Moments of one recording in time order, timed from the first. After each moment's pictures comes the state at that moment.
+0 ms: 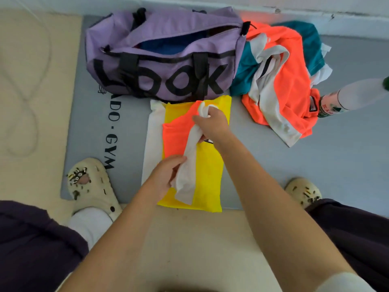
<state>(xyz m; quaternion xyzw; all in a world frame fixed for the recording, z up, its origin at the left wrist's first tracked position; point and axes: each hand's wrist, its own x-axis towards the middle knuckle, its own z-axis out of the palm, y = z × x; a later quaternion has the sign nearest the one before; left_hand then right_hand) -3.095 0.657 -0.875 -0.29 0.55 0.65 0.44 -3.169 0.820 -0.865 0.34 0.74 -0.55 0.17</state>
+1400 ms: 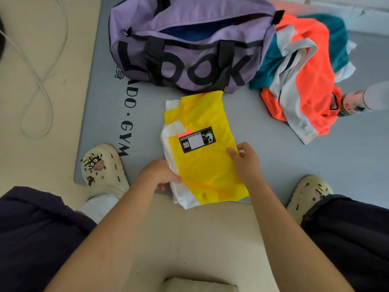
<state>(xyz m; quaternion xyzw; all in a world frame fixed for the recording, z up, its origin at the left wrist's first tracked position) -3.110 0.596 -0.907 -0.10 0.78 0.18 0.59 -3.047 0.844 -0.915 0.41 0.75 -0.49 0.16</state>
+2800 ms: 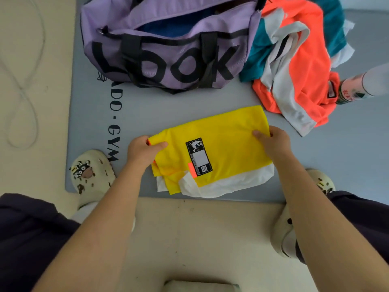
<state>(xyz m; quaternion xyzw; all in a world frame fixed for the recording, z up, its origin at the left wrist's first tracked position) -3.145 0.589 -0.921 -0.20 0.84 0.37 0.33 -3.072 0.939 -0.918 0.40 0.82 -0.37 0.17</state>
